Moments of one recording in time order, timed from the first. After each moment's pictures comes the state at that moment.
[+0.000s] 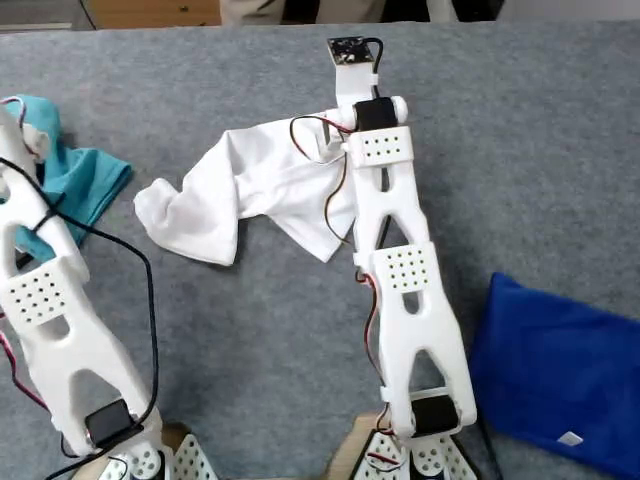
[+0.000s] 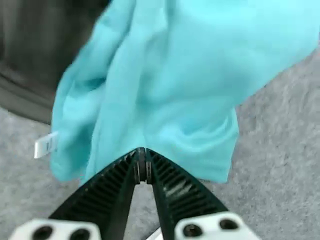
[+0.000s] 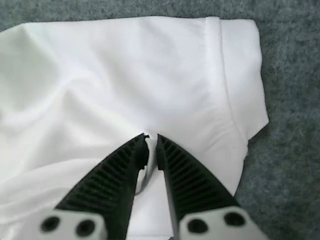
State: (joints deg) left arm -32.7 54.3 -75.0 100.2 34.4; right arm -13.8 76.9 -92.8 92.0 -6.4
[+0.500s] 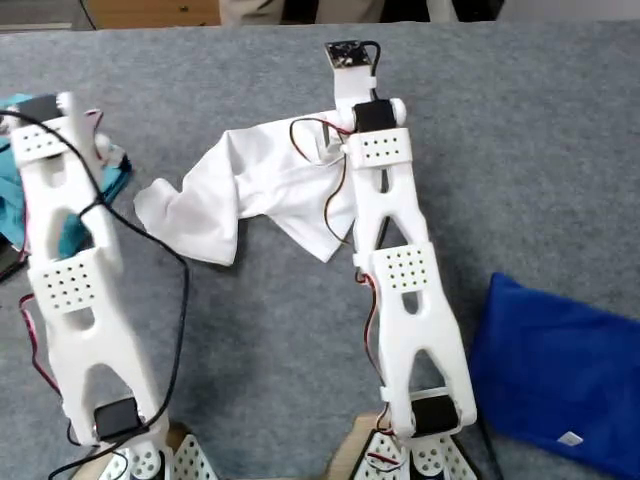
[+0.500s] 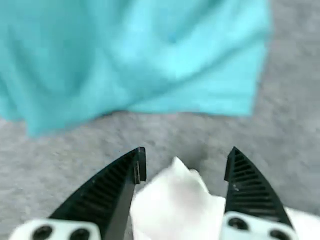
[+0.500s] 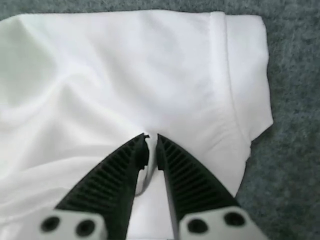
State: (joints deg) left arm -20.6 54.2 -62.9 100.2 38.4; right arm -13.8 77.8 -92.9 92.0 -5.1
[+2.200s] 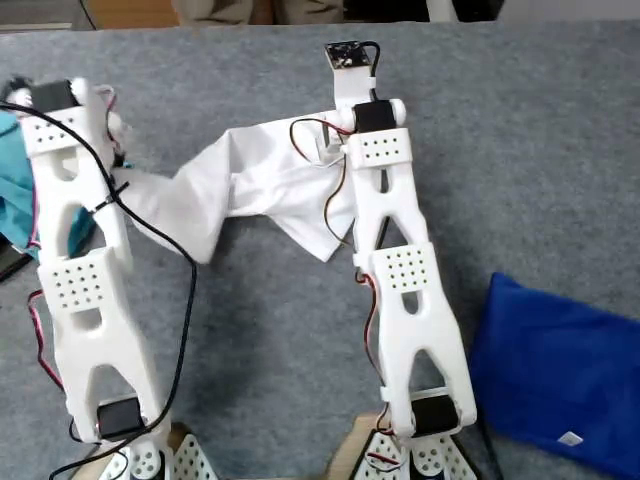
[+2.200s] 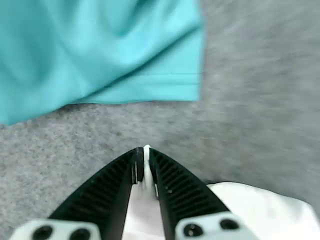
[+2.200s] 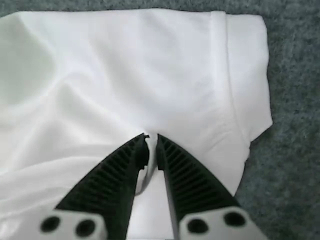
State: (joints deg) left arm -18.2 49.7 -68.4 100.2 39.5; right arm -13.8 77.8 -92.9 92.0 -5.1
